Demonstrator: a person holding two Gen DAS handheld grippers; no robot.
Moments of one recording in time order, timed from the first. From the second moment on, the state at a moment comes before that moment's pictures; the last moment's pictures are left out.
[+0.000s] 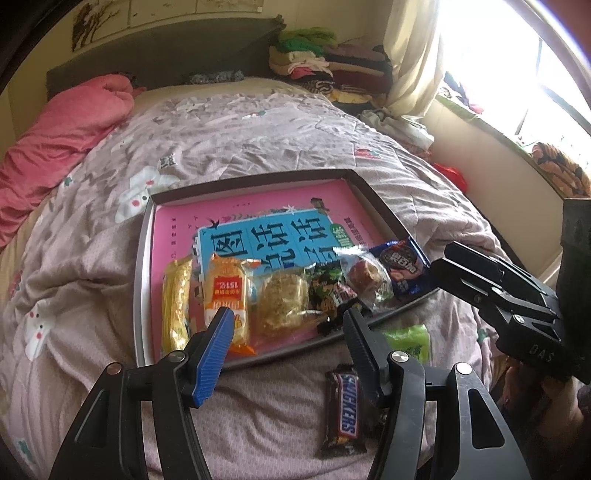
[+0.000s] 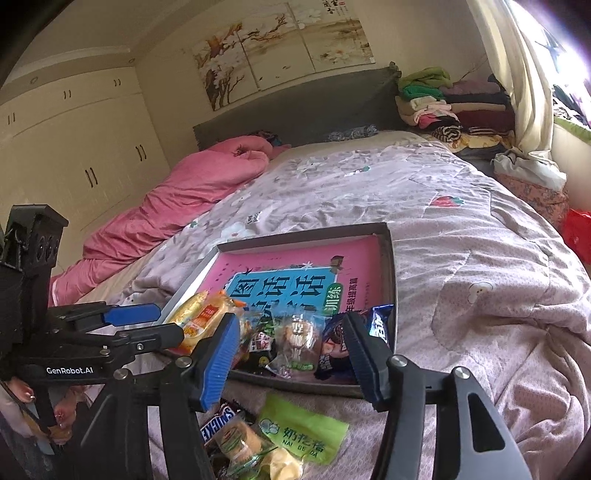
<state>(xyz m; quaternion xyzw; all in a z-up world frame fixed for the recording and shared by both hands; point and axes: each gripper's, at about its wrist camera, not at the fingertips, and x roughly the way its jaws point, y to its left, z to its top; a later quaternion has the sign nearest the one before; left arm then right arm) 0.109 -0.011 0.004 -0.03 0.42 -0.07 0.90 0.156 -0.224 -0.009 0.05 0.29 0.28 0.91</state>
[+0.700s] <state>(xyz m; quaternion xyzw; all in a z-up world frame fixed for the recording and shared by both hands) 0.088 -0.015 -0.013 -0.02 0.45 -0.08 0.89 0.132 -0.213 -0.018 0.00 0.31 0.31 0.90</state>
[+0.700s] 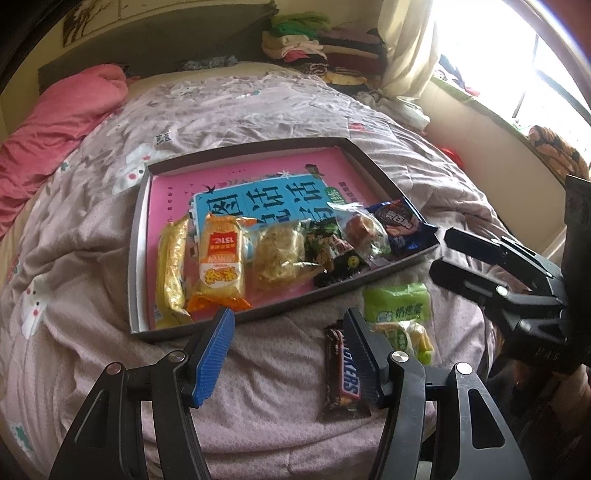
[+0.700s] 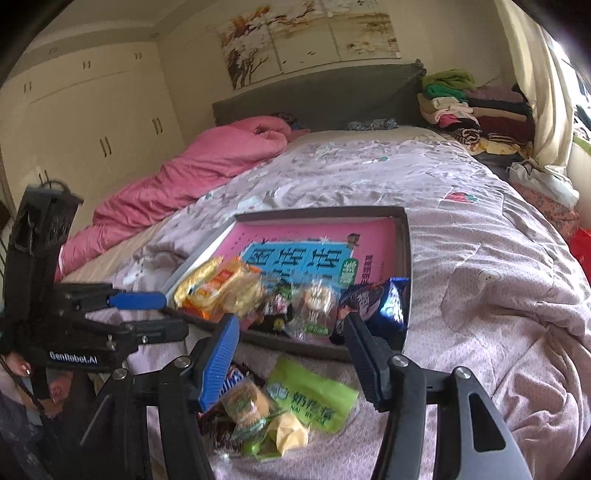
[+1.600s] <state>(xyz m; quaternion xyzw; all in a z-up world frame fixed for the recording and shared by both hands) 0.076 -0.037 -0.054 0.00 0.52 -0.13 0.84 0.111 -0.194 -0.041 -0.10 0.34 0.33 0.87</state>
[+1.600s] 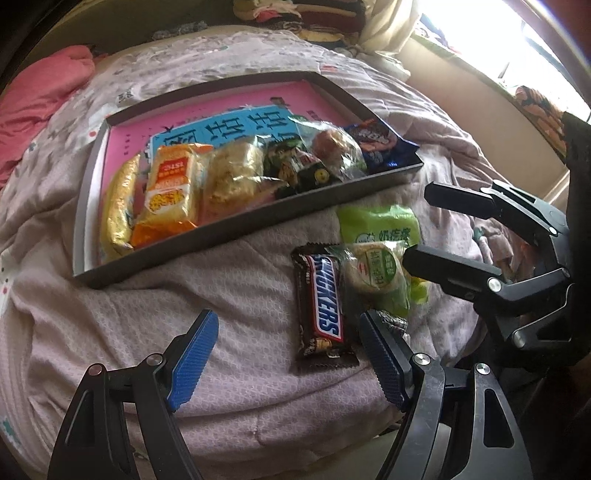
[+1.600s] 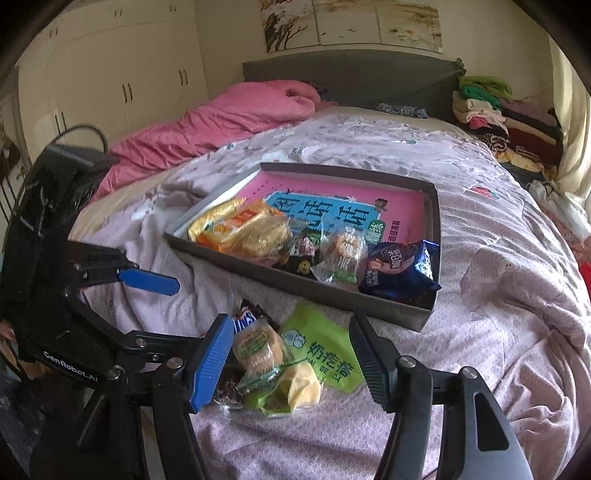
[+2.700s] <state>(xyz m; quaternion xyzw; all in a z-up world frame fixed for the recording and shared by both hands) 0.089 -0.028 -0.075 -0.02 0.53 -0.12 0.84 0.116 -0.154 -0.077 -0.21 0.34 0.35 0.85</state>
